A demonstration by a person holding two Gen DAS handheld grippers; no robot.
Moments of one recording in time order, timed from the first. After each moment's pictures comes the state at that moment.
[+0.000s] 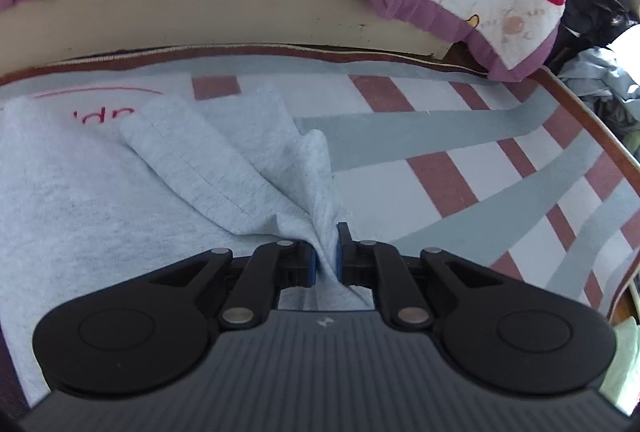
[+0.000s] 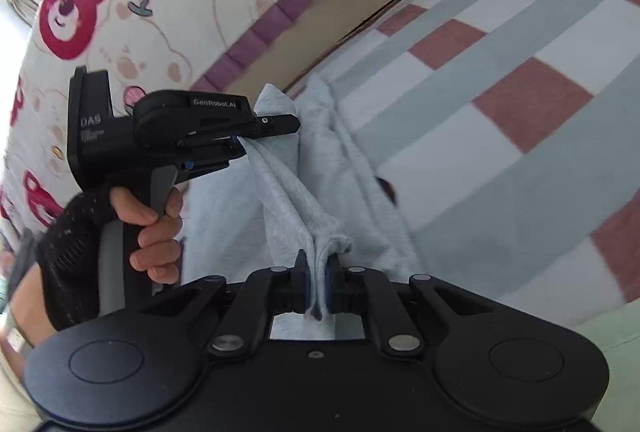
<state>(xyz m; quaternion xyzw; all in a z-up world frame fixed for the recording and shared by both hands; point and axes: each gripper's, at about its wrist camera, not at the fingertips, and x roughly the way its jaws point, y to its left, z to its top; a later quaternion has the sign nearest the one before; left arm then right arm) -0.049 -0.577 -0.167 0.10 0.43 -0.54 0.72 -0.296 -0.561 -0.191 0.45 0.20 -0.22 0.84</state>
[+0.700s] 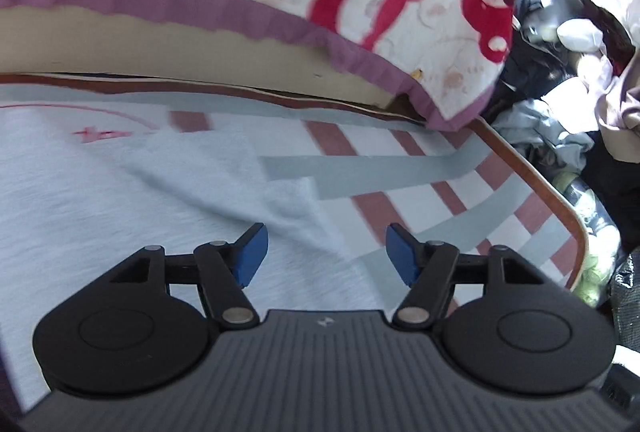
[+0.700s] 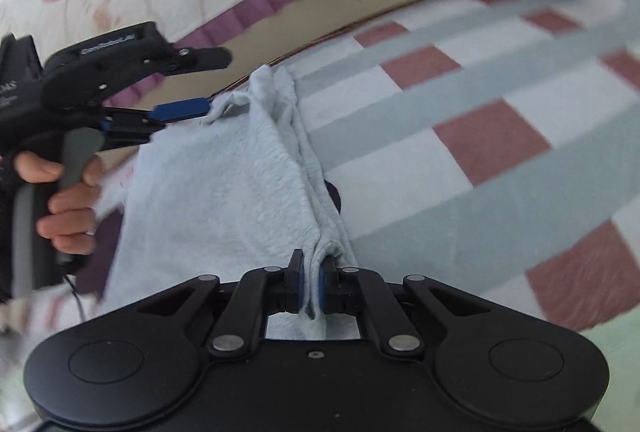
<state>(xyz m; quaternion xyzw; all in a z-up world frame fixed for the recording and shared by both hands) -0.026 -0.515 -0.149 -0.01 0.41 -0.60 0.69 -0.287 -0.549 -0.185 0.31 0.27 -0.28 0.86</state>
